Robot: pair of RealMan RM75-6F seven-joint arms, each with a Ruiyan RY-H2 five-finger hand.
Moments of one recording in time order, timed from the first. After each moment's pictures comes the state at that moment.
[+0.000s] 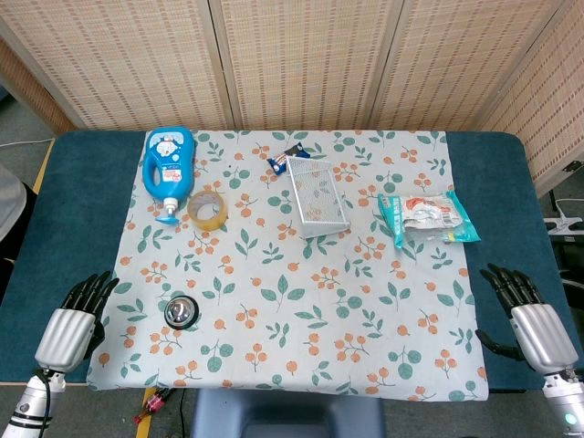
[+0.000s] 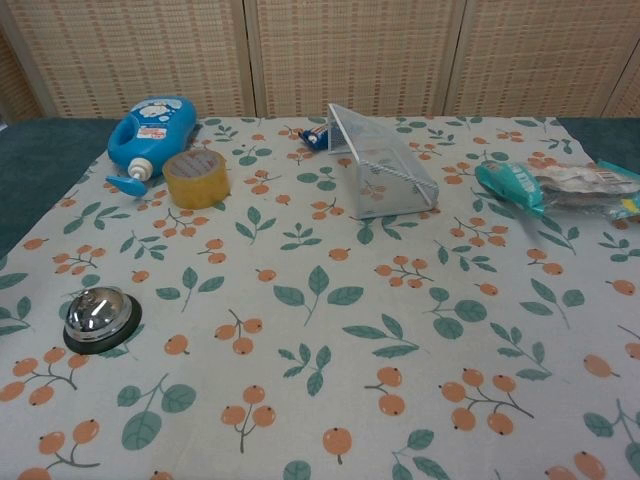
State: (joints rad) left arm -0.17 -1.31 0.03 -1.41 1.62 1.45 0.09; right arm 0.09 -0.99 -0.02 -1.69 -1.62 1.45 0.14
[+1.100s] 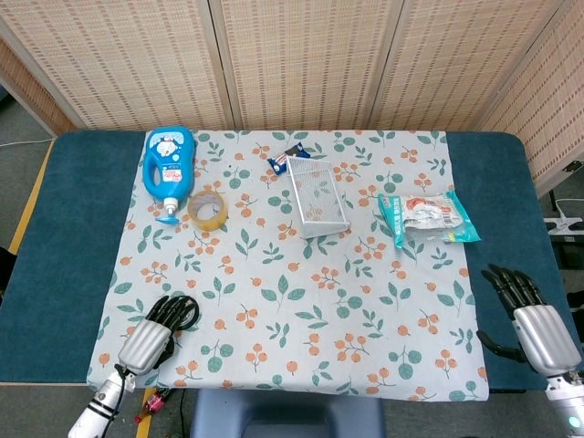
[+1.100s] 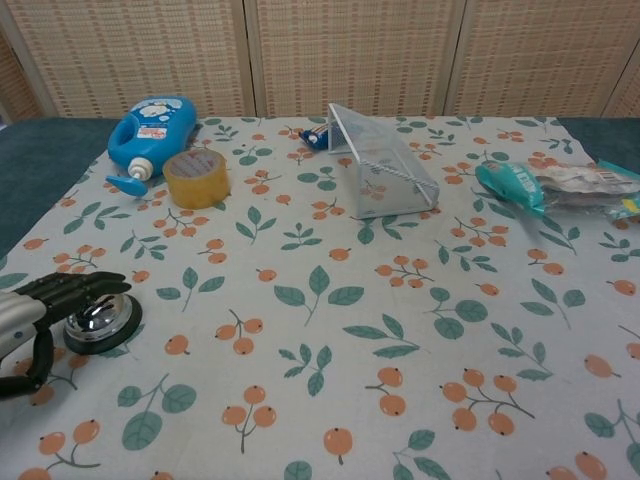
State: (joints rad) left arm -0.26 -1.66 0.09 -1.10 1.69 1.27 -0.05; right arm 0.08 -0.99 -0.03 -1.68 -1.64 1.46 0.17
